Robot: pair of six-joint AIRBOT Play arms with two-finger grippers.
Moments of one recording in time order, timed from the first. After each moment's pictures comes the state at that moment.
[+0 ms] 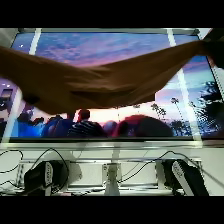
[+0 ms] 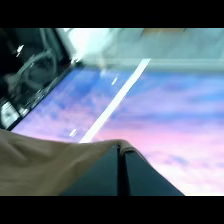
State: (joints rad) left arm 0.49 -0.36 0.97 0.34 -0.74 -0.67; right arm -0.39 -0.76 1.36 -0.47 1.16 1.00
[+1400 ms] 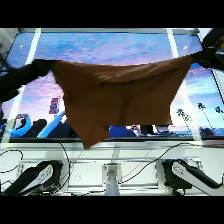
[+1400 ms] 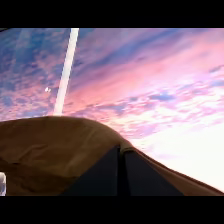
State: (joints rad) left arm 0.16 -1.08 0.99 0.34 -0.78 -0.81; right arm -0.35 -1.16 1.38 -0.77 1.12 1.22
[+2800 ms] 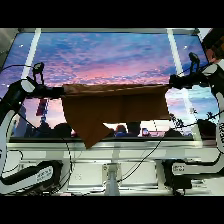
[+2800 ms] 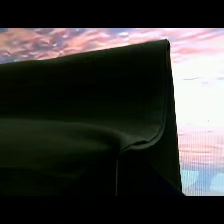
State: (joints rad) left arm 0.05 -1.28 0.99 1.28 -0.85 -1.42; right arm -0.24 -1.50 1.29 -1.14 1.06 1.30
